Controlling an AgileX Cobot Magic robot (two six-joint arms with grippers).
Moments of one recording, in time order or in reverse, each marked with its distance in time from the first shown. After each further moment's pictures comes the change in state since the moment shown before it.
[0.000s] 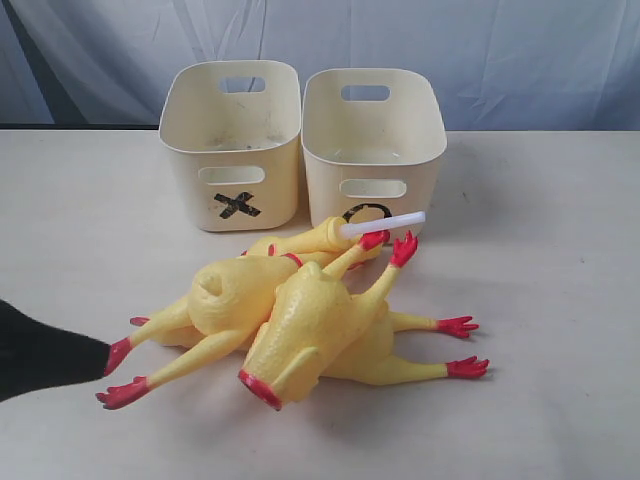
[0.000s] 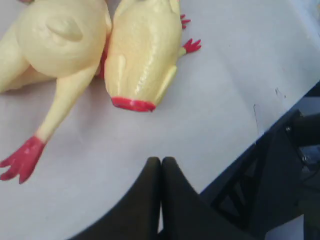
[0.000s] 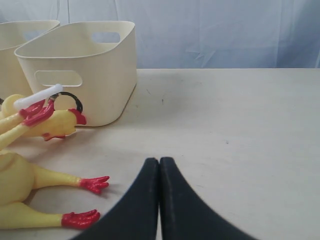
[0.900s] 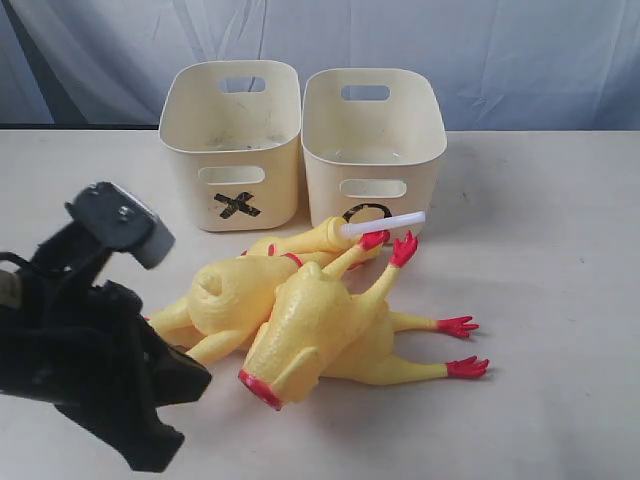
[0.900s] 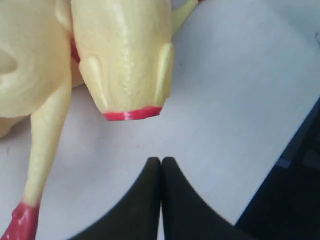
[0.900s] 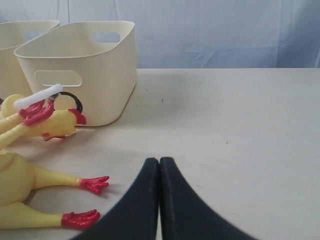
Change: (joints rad) left arm -0.655 0.241 -0.079 0.405 -0.452 -0.271; right arm 0.000 0.000 0.000 0.000 0.000 0.000
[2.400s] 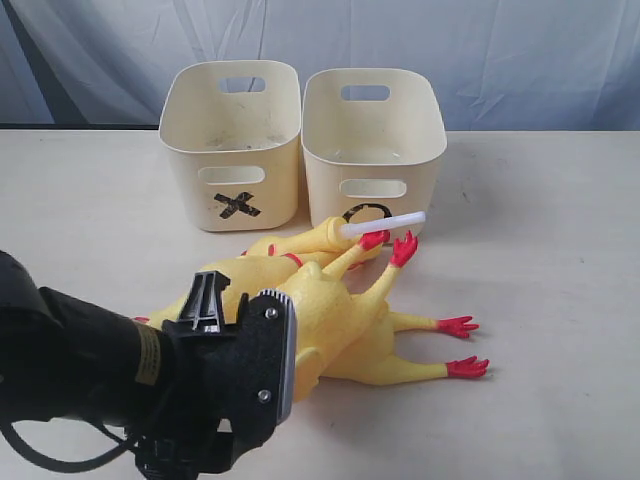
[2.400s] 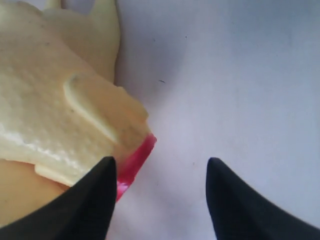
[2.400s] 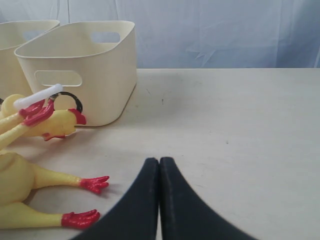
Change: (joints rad) left arm -0.263 0.261 0.000 0.381 -0.267 0.421; right arm 0.000 0.000 0.000 0.000 0.000 0.000
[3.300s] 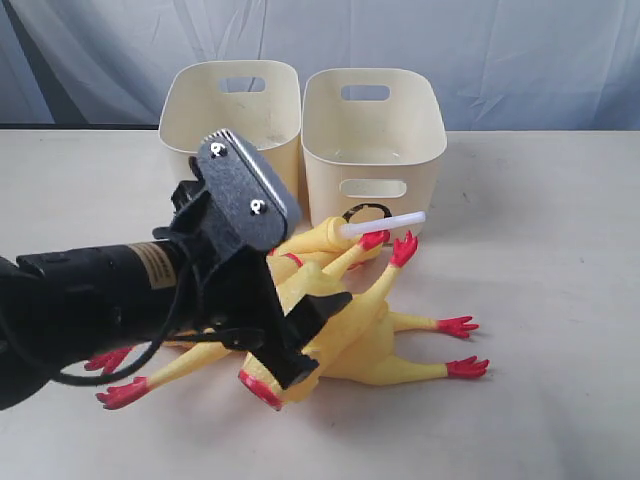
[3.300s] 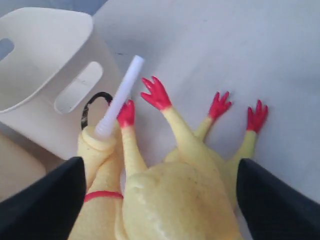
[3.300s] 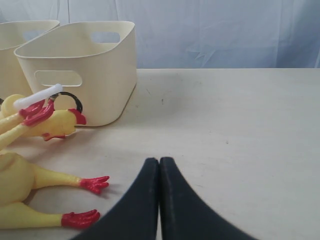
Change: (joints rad) left arm 0.034 0.009 0.000 -0.252 -0.551 -0.236; right arm 0.000 0.000 0.000 0.000 0.000 0.000
